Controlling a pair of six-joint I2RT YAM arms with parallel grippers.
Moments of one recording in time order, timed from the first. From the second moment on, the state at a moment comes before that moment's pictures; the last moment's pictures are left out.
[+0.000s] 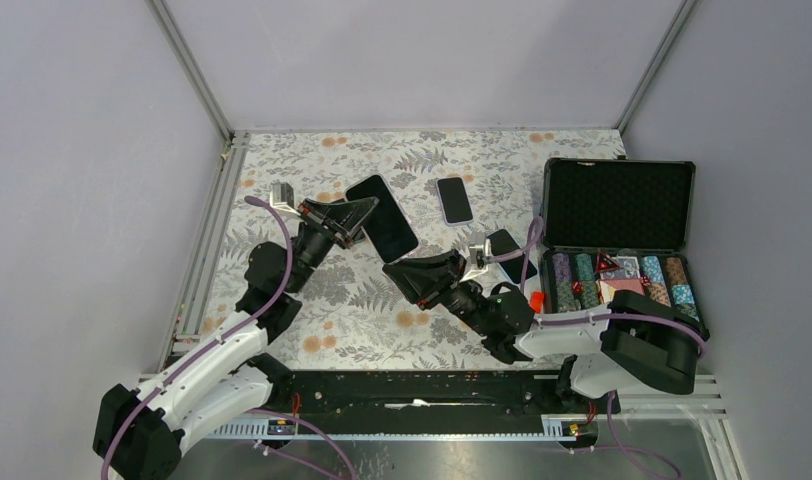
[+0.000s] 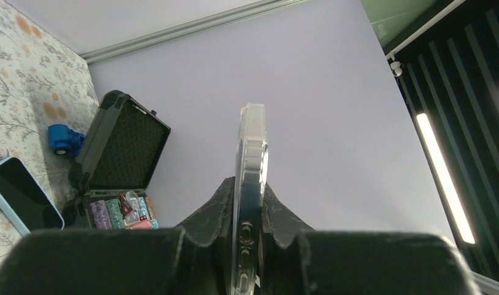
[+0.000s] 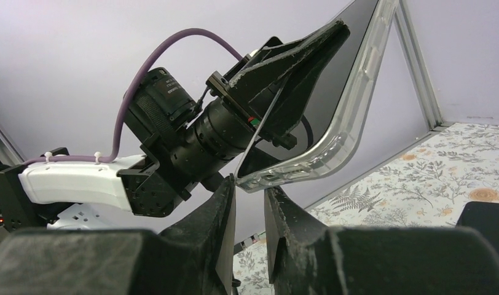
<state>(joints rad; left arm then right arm) -0.58 0.83 0.52 0.64 0.09 -1.45 1.14 1.41 0.42 1.49 0.11 0.47</state>
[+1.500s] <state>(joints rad) -0.62 0.93 0.56 0.89 0.26 -1.41 1.08 1.08 0.42 1.15 -0.09 0.51</state>
